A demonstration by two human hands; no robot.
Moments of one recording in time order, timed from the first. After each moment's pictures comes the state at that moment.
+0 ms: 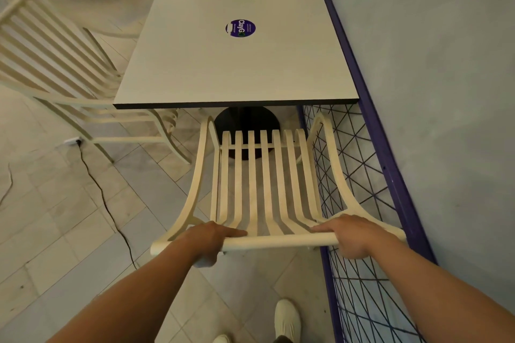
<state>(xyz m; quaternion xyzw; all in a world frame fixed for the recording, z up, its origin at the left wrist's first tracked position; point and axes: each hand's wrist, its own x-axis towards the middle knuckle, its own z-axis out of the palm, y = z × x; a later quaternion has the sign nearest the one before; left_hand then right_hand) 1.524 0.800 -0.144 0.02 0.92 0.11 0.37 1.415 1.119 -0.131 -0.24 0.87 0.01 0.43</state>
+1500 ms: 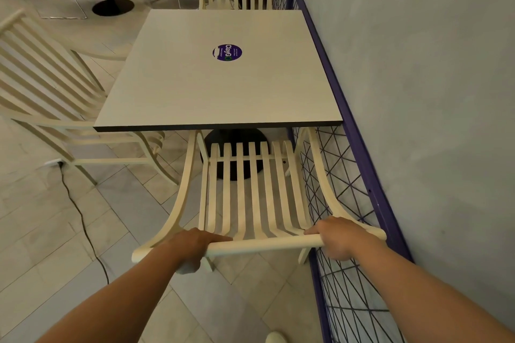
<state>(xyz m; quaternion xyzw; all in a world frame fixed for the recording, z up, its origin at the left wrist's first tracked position) 1.474 0.792 -0.154 0.02 0.93 0.12 0.36 1.365 1.117 -0.139 -0.24 0.89 0.03 0.39</state>
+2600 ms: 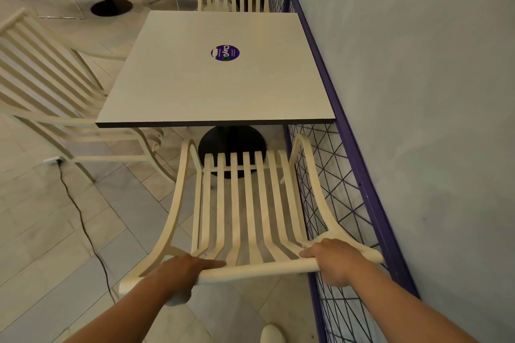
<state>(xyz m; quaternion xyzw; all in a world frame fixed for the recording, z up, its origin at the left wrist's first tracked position) 1.542 0.815 -0.133 0.02 0.91 0.13 0.39 1.436 1.131 -0.129 -0.25 0.88 0.04 0.40</state>
